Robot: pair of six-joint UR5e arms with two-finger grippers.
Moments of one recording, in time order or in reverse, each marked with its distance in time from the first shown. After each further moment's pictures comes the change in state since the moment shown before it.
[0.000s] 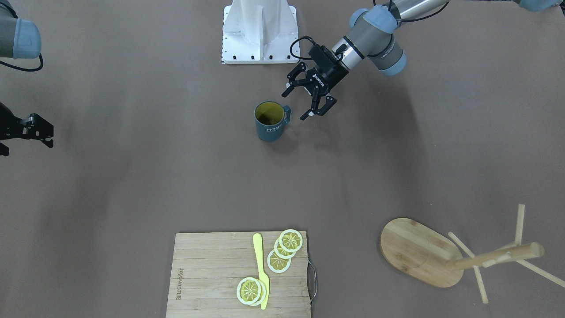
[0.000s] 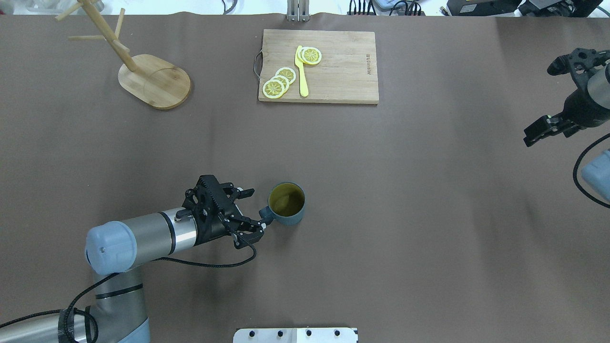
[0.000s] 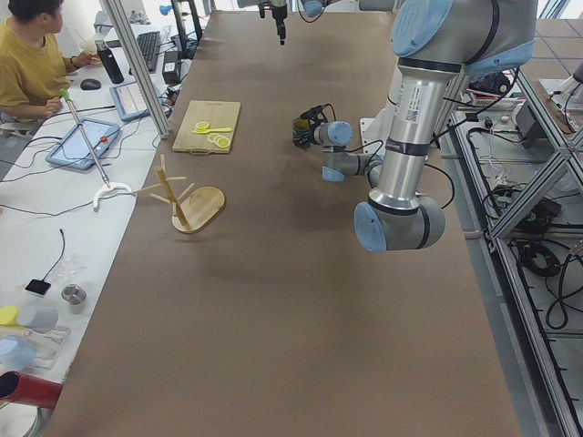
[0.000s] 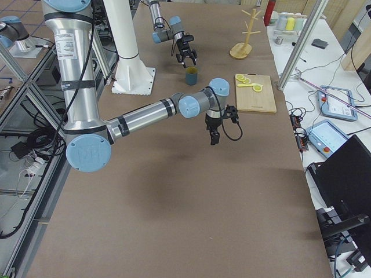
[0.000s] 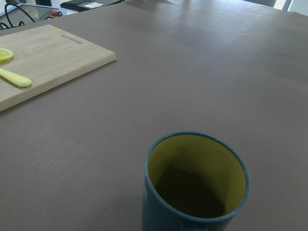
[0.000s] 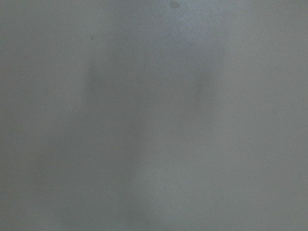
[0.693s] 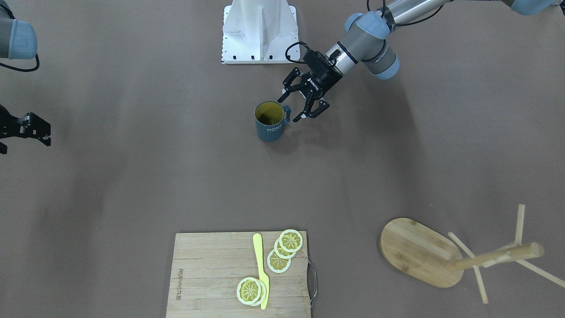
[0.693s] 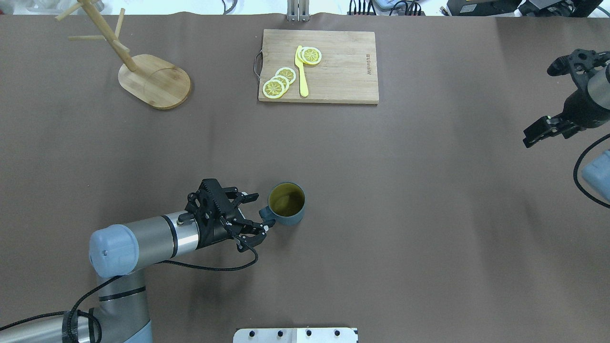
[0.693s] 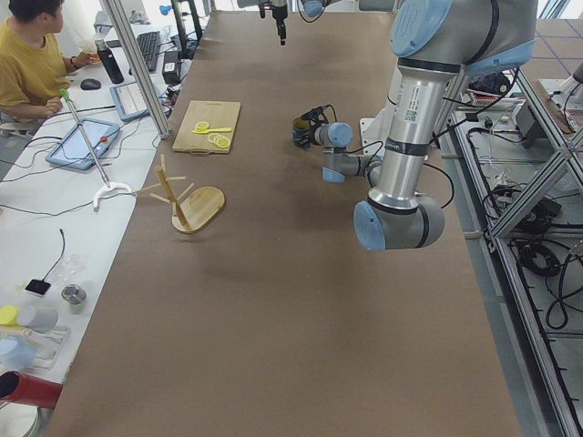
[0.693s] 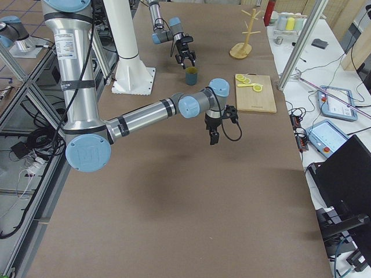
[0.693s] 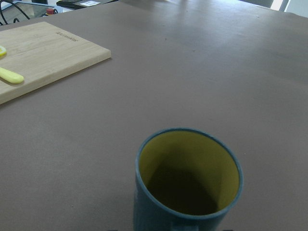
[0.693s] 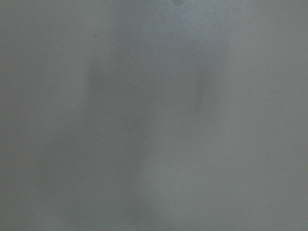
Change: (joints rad) left arm 0.011 -0.006 0.020 -0.044 -0.001 -0.004; right arm 0.000 0.000 0.000 0.000 0.013 0.002
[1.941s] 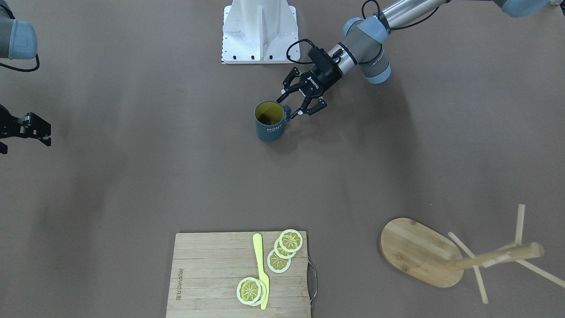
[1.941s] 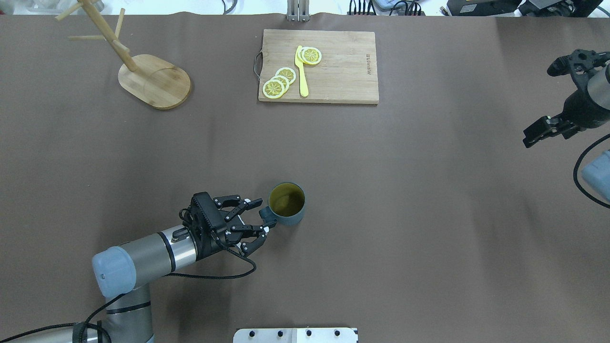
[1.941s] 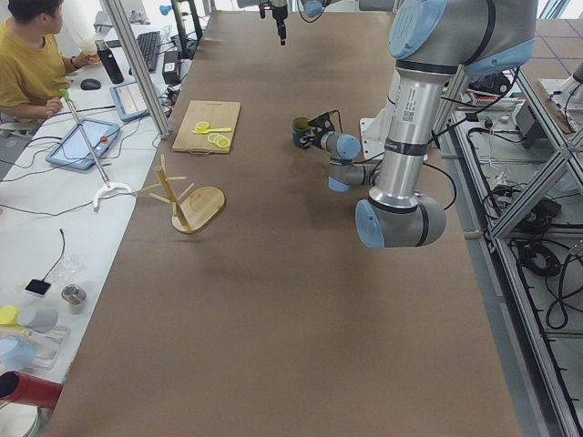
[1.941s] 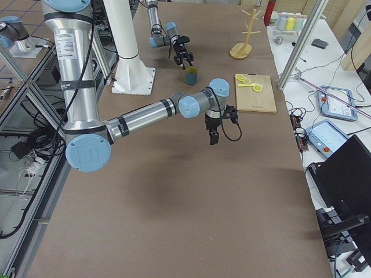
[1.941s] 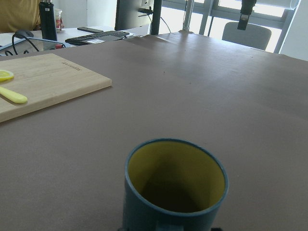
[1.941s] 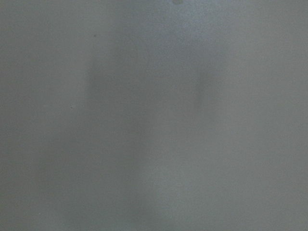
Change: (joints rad) left arm 0.056 -0.010 0.100 -0.218 0.139 0.006; right arm 0.000 0.000 0.000 0.000 0.001 0.005
